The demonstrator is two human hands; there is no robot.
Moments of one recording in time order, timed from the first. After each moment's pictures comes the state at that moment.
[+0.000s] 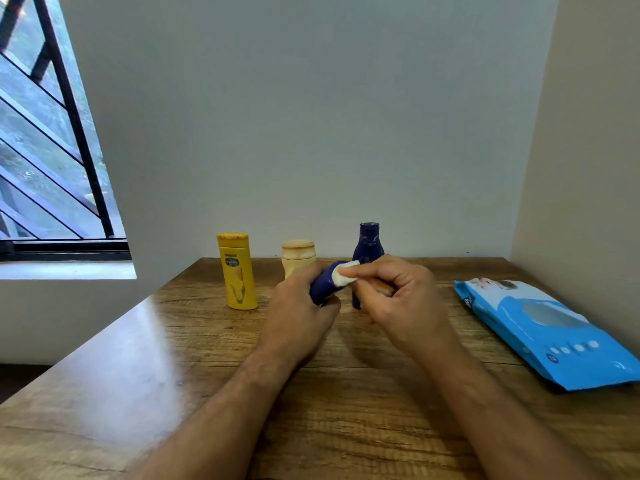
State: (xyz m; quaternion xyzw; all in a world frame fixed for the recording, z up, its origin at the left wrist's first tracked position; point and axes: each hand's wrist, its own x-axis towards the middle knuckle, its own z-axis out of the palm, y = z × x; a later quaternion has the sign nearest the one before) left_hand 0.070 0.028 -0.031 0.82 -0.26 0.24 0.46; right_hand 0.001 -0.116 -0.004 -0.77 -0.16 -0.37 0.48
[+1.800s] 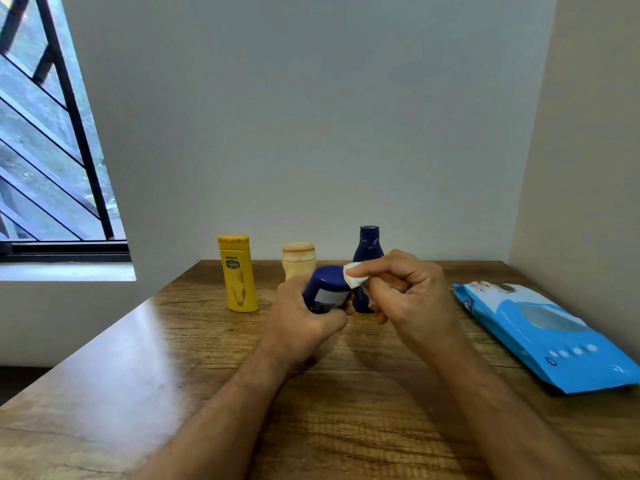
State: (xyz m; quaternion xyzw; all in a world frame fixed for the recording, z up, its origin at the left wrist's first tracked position) left_hand 0.058 0.036 -0.022 0.71 -0.37 0.14 0.58; right_hand -0.003 -0.121 0.001 -0.74 -0.18 -0.39 0.51
